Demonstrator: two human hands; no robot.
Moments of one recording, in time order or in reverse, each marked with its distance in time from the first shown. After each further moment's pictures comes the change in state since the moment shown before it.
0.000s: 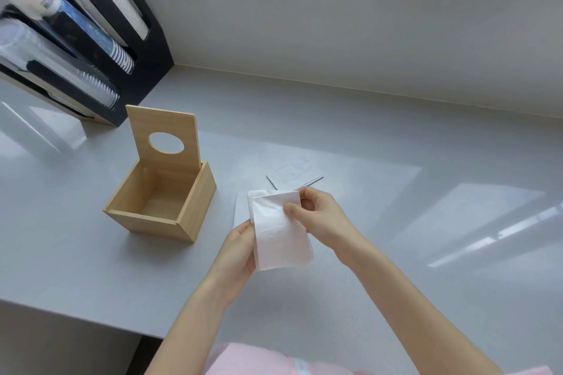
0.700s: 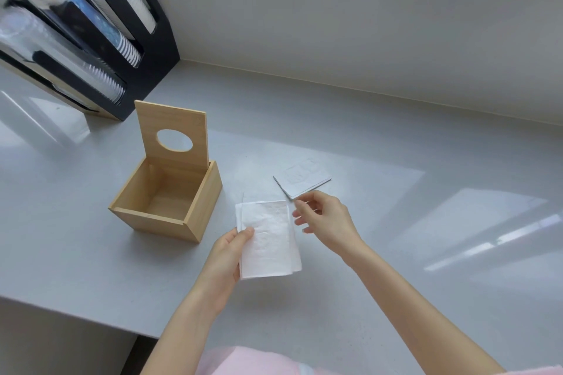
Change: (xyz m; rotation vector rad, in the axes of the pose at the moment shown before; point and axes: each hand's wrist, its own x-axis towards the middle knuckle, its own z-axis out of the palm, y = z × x) left_hand -0.003 -0.007 -0.027 -0.064 0.170 -0.050; right_hand 0.023 0.020 0.008 -0.126 0.127 -0.001
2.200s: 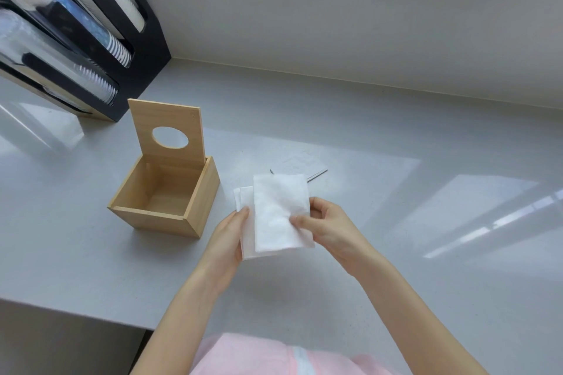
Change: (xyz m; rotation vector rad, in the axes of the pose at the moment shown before) left_hand 0.005 0.010 0.002 -0.010 -0.056 0.042; right_hand -0.033 0.002 -0.004 0.354 -0.155 0.097
